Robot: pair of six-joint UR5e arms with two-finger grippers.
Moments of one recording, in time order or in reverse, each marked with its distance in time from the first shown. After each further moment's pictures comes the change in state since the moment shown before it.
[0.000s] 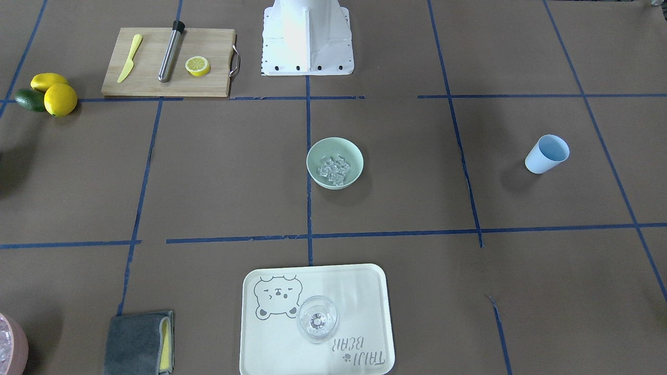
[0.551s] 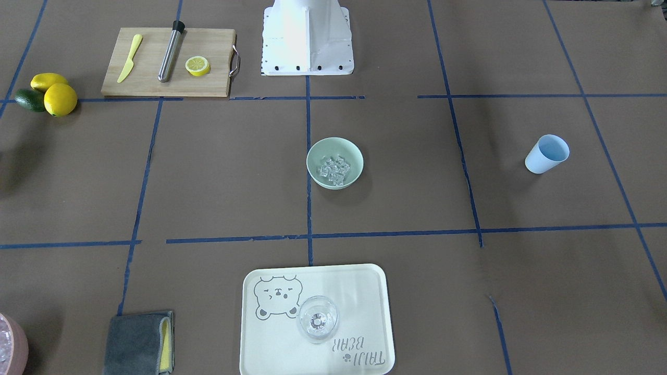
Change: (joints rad) left arm -0.069 0.084 -0.036 0.018 -0.116 0.004; right arm -0.076 0.036 0.172 -0.004 0.059 0.035
